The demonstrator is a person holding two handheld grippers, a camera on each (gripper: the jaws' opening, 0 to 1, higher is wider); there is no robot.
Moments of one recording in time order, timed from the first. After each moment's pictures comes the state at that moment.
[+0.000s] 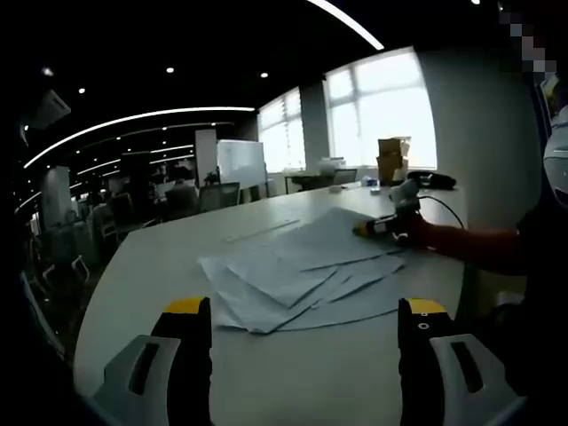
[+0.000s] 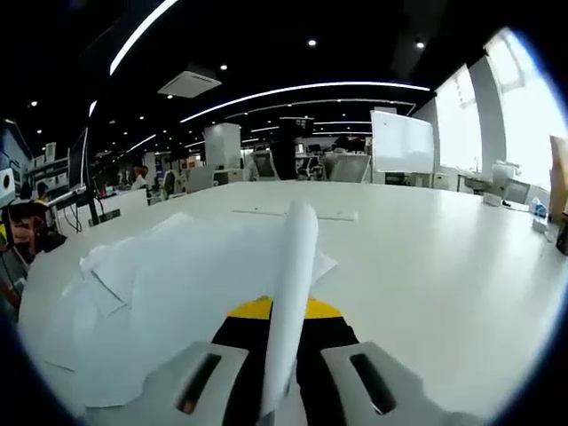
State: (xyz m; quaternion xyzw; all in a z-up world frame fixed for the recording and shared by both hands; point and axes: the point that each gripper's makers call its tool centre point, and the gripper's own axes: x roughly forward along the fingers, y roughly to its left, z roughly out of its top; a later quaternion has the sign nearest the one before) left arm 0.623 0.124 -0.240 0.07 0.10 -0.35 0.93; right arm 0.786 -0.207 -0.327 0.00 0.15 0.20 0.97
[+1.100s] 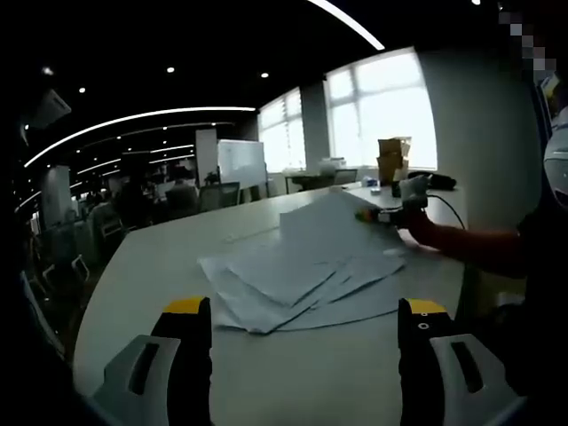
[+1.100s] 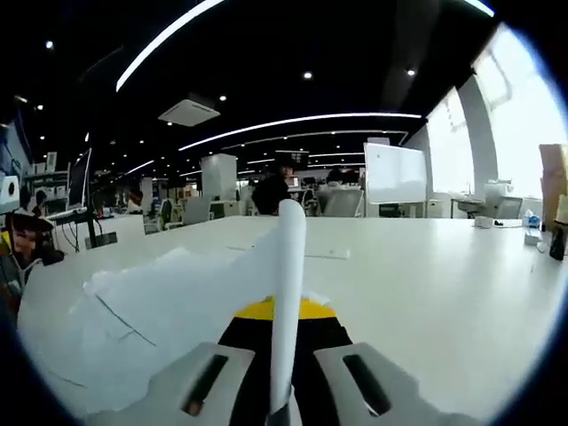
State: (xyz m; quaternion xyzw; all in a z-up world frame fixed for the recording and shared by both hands) left arm 0.622 0.122 -0.241 0.07 0.10 -0.34 0.93; right arm 0.795 -0.220 -0.290 0.01 0.06 0.19 0.98
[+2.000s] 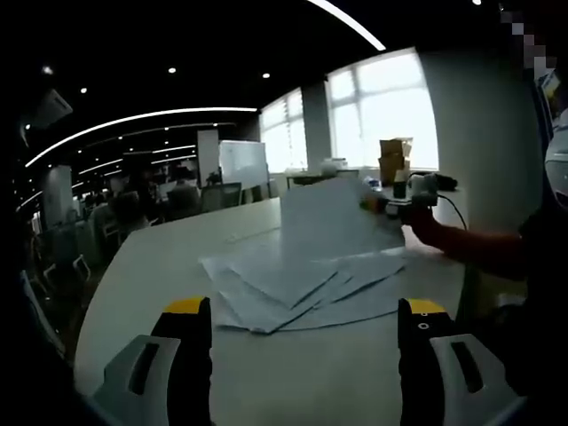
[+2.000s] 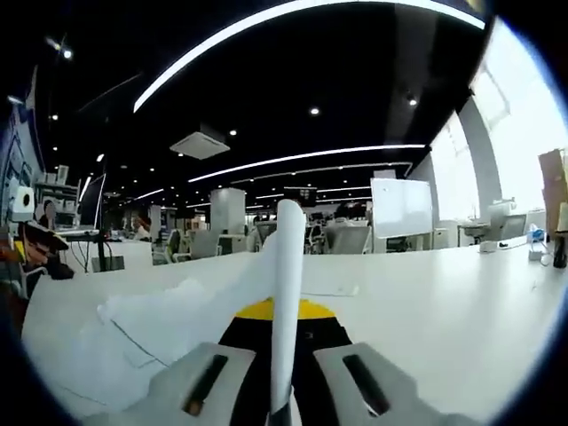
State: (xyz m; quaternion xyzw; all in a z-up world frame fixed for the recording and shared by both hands) left arm 0.622 0.128 -0.238 0.07 0.10 -0.34 0.93; right arm 0.774 -0.205 -0.253 0.01 -0.02 0.21 0.98
